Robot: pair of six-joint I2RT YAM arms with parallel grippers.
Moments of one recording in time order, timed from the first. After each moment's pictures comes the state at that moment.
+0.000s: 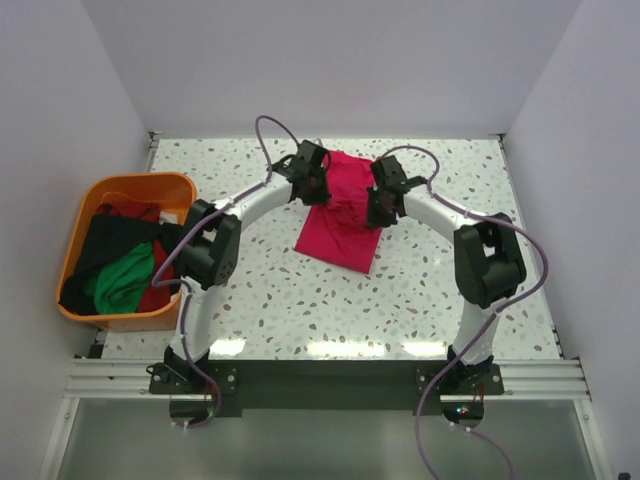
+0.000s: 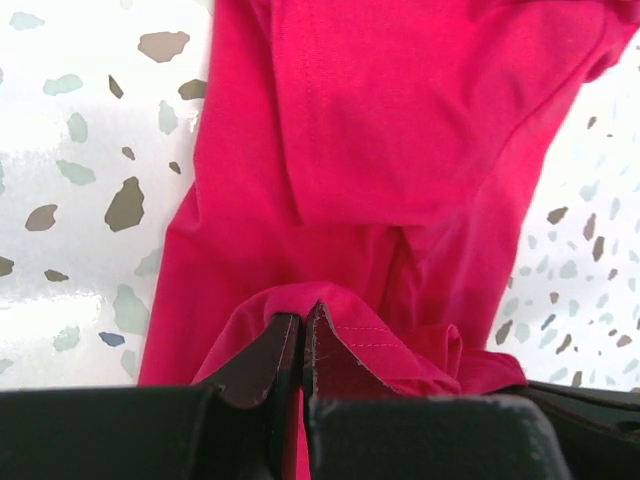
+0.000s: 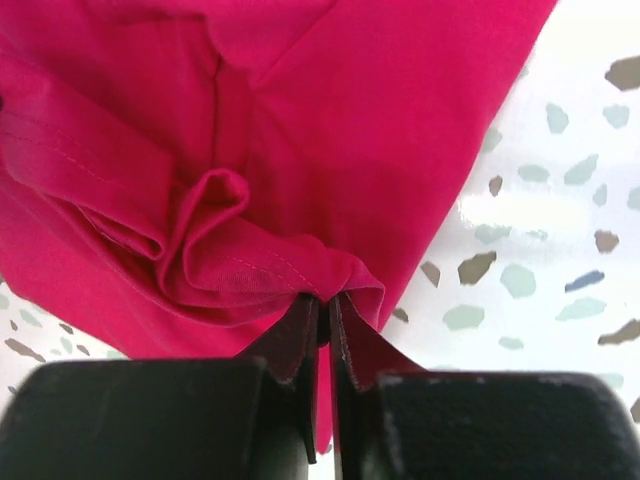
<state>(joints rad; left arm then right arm) -0.54 2.16 1.77 -0.46 -0.02 -0.64 0.41 1.87 1.37 -0.56 0.03 0.45</state>
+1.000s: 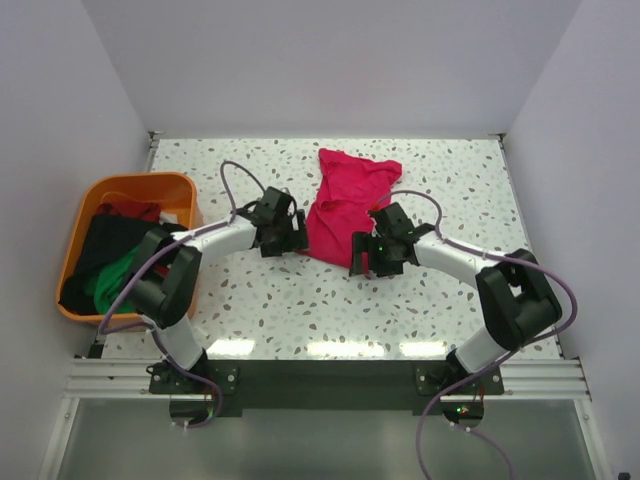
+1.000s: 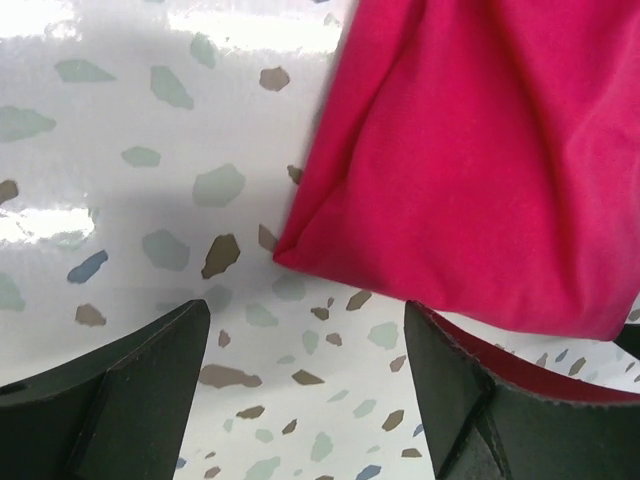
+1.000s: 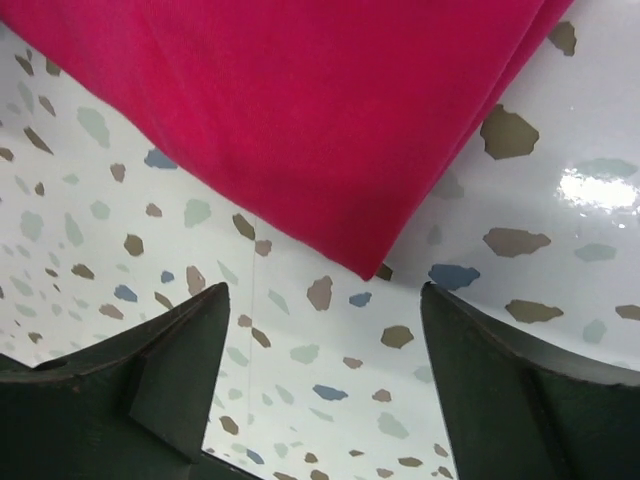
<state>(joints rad) -0.51 1.74 1.07 -0.35 0.01 -0.65 0.52 1.57 0.90 -0.41 -0.16 0.49</state>
